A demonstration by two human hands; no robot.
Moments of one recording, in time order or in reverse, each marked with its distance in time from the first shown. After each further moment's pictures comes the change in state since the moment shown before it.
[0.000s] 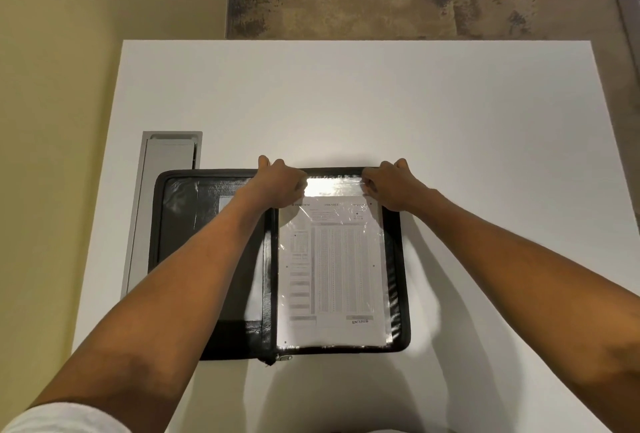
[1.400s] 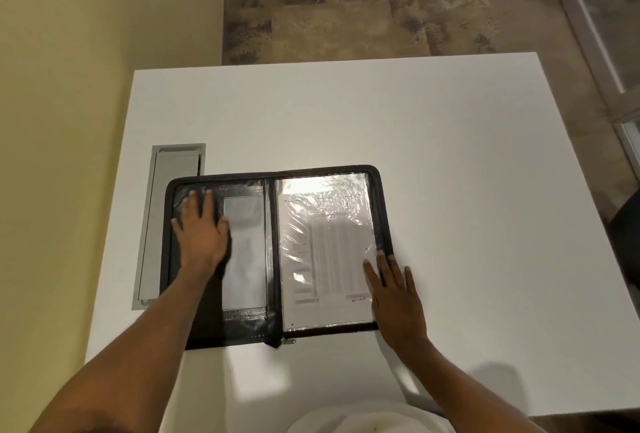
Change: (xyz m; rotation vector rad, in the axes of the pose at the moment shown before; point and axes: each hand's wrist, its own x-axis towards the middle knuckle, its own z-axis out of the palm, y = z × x) left_hand -0.155 -0.066 0.071 -0.243 0.375 -0.556; right_hand -0.227 -0.111 0.148 0.004 0.177 0.329
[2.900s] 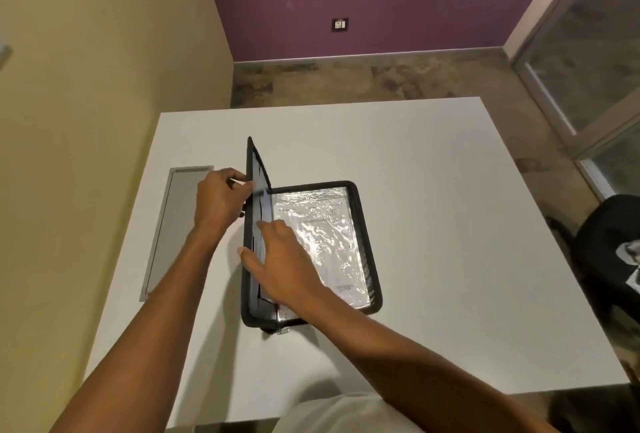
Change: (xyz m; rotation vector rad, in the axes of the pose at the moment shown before) left_hand -0.095 0.122 -0.159 -0.690 0.118 0.071; right_hand -0.032 -0.171 -0.196 0.702 0.111 -0.245
